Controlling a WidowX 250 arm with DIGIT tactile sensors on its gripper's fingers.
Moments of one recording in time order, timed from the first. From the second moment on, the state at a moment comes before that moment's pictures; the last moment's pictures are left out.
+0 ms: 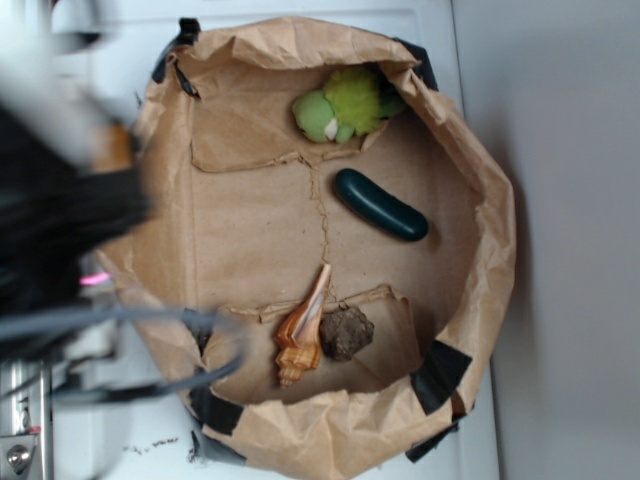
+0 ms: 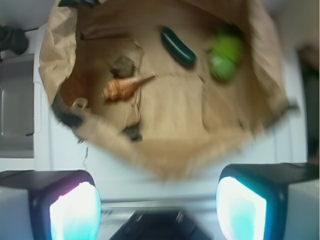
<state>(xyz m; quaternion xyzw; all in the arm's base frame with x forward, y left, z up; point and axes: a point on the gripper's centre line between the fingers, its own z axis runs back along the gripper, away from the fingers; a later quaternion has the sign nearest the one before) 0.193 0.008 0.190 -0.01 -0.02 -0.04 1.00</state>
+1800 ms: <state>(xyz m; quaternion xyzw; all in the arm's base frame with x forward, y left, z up) 0.290 0.074 0.053 0.00 -0.09 0.00 1.00</state>
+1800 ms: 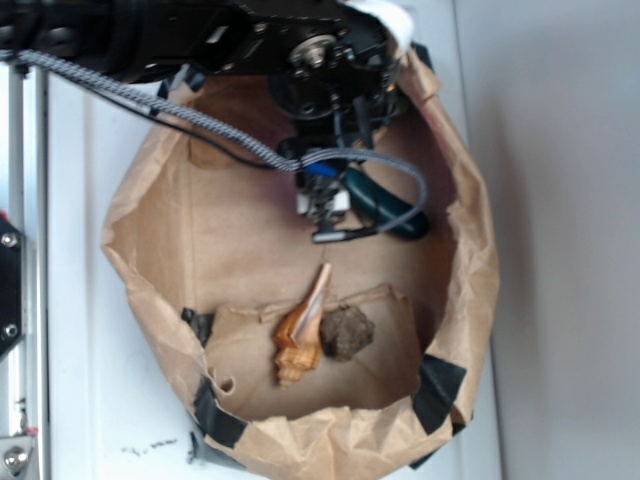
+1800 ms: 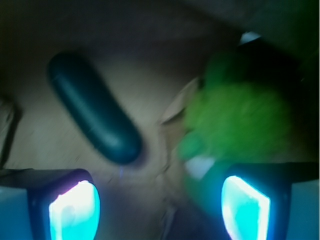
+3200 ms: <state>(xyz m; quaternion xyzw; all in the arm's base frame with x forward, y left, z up) 0.289 0.083 0.058 0.02 -0.13 -0.06 0.99</state>
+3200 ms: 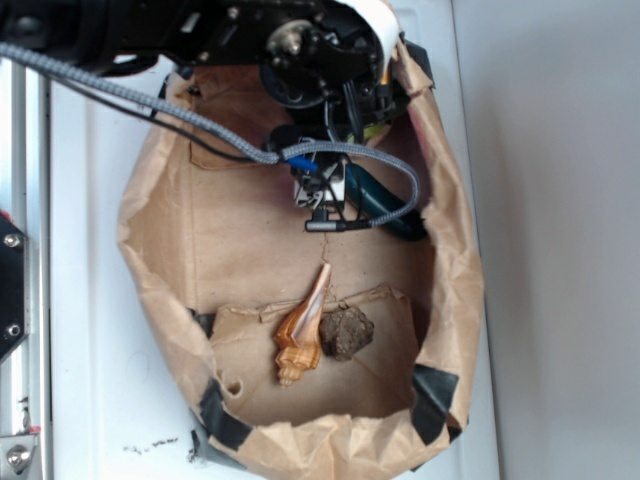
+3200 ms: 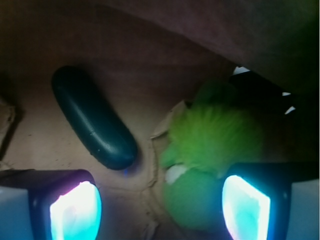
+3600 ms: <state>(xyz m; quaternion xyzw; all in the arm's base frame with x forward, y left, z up) 0.303 0.093 0.031 0.08 -0.13 -0.05 0.99</state>
